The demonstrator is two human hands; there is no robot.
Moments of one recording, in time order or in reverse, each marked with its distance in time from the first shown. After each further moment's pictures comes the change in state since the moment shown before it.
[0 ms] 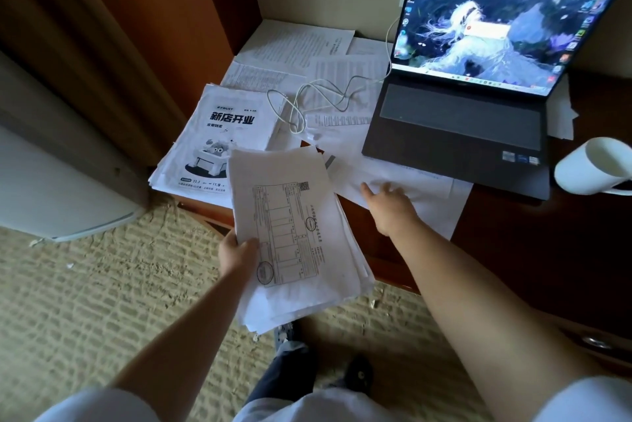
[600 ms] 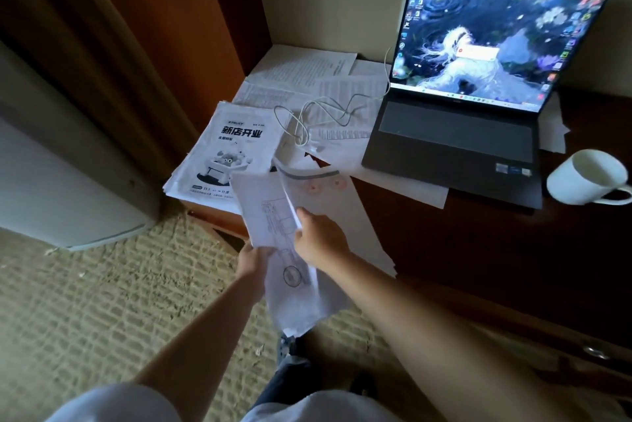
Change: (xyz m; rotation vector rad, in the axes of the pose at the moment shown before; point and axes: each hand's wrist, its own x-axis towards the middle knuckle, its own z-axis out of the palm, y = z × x) left_hand -0.031 0.011 0.007 -0.171 -0.150 -0.131; right_hand -0.066 -0.101 -0.040 0.775 0.140 -0.193
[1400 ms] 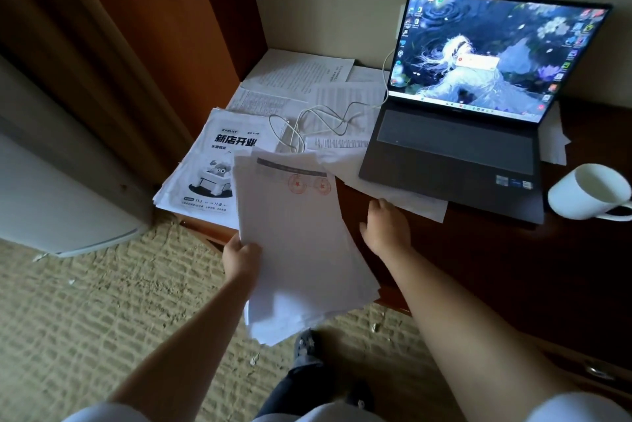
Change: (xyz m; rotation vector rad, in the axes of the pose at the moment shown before) left_hand 0.019 0.022 0.004 0.076 0.158 0.199; right_hand 0.043 0.115 -0.034 -0.394 0.290 0.155
